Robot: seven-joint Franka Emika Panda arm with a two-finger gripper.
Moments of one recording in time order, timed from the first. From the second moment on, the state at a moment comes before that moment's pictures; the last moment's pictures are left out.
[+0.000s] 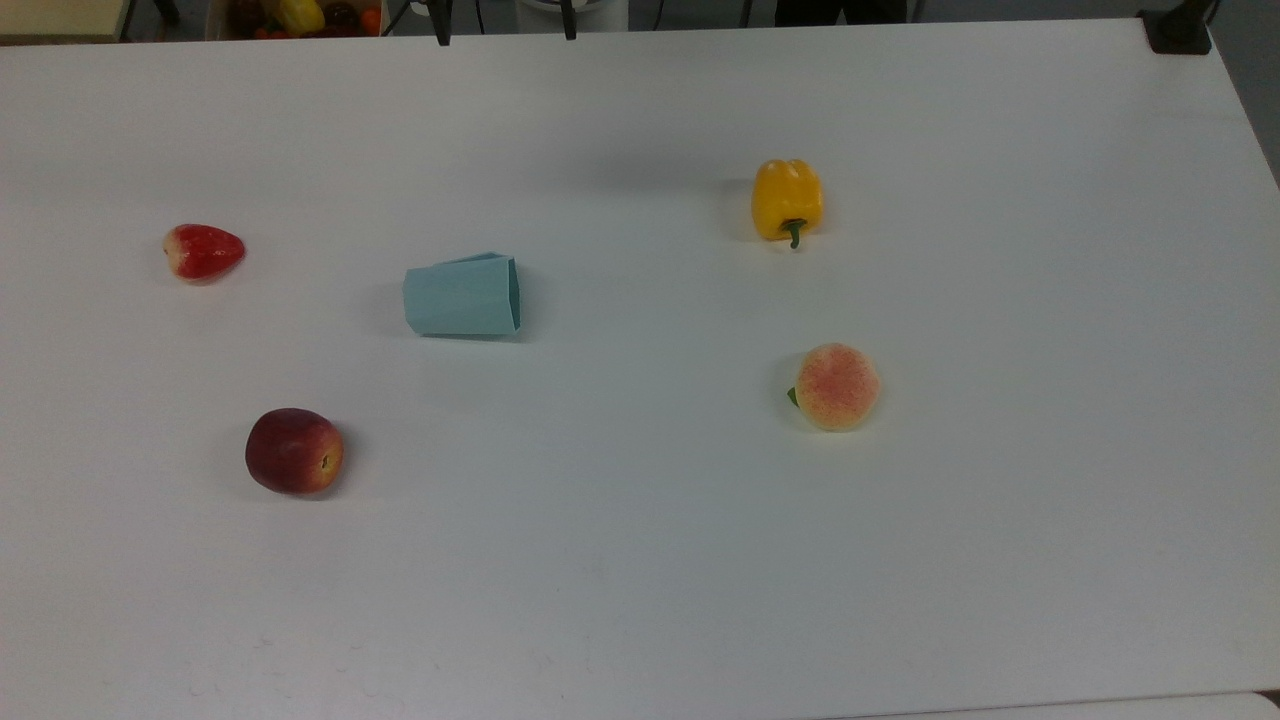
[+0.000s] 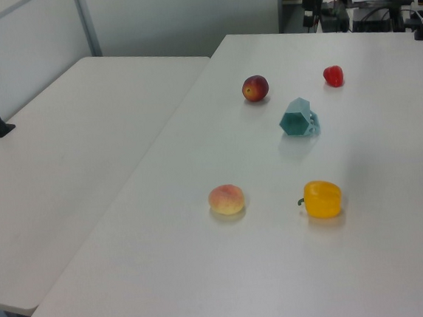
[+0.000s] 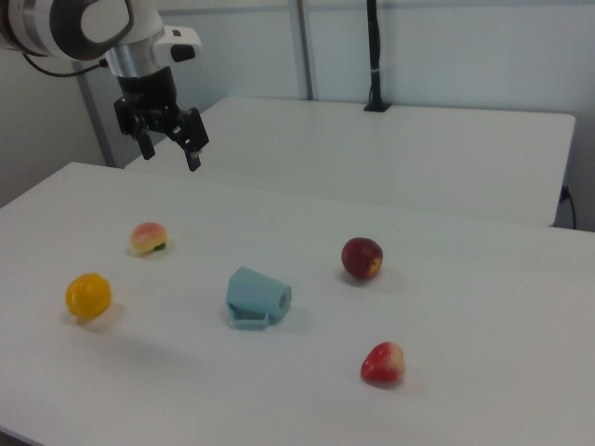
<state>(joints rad) 0.07 0.02 -0.05 -1.58 0.07 1.71 -0.04</state>
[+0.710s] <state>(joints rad) 0.07 0.02 -0.05 -1.59 0.07 1.70 -0.05</state>
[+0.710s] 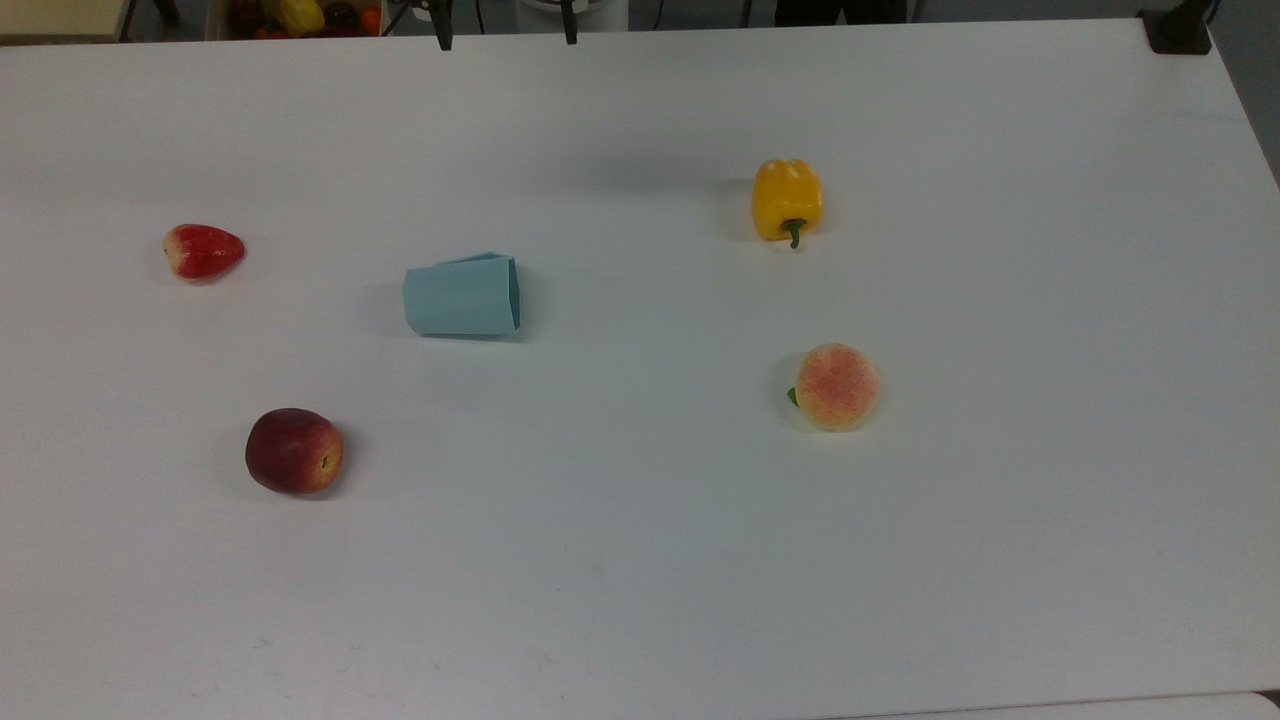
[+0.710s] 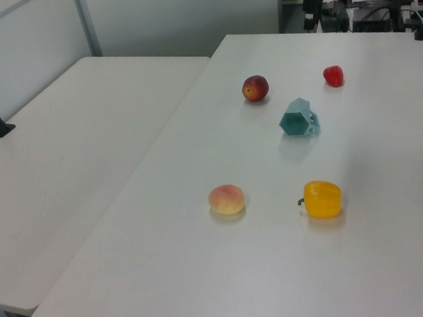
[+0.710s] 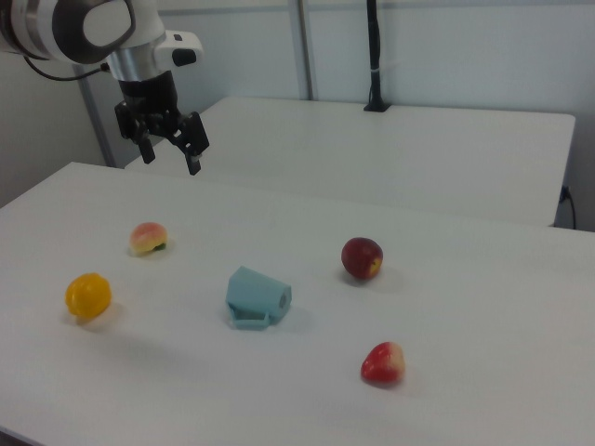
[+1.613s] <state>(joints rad) 0.19 0.14 -0.03 -1.59 -0.13 1.80 0.21</state>
